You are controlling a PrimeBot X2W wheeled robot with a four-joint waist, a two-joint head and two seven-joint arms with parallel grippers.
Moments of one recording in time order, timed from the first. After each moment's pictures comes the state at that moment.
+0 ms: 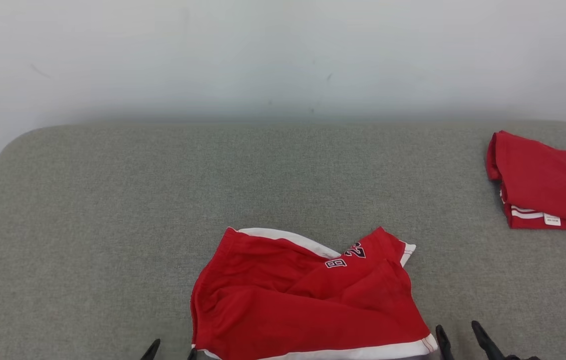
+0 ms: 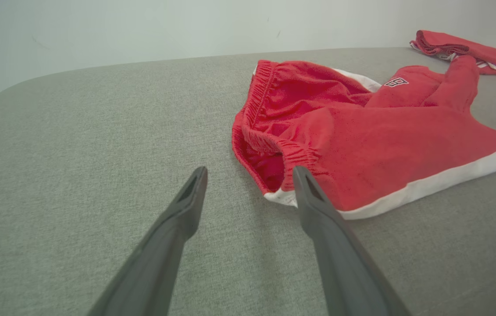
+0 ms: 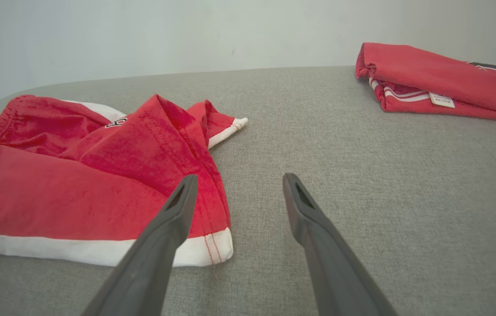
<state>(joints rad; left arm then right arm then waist) 0.08 0.25 -0.26 0.24 -0.23 -0.13 -0.26 0.11 -0.14 0.09 0.28 0.20 0.13 -0.26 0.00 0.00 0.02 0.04</state>
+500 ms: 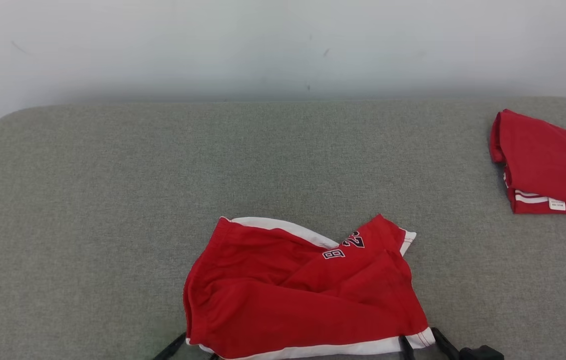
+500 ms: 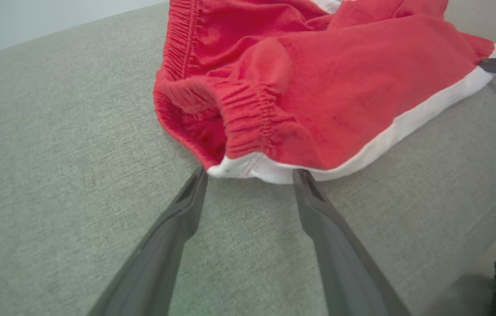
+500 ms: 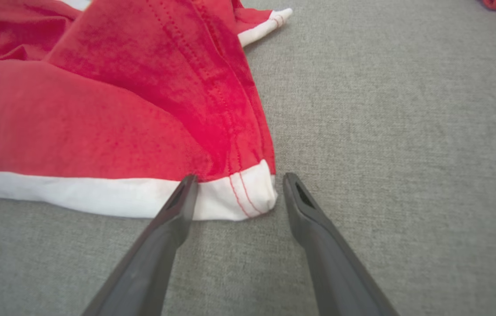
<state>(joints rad) -0.11 0.37 -0.56 0.41 -0.29 -0.13 -0.26 -0.04 -0.13 0.23 0.58 0.24 0.13 -0.26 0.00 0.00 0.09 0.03</state>
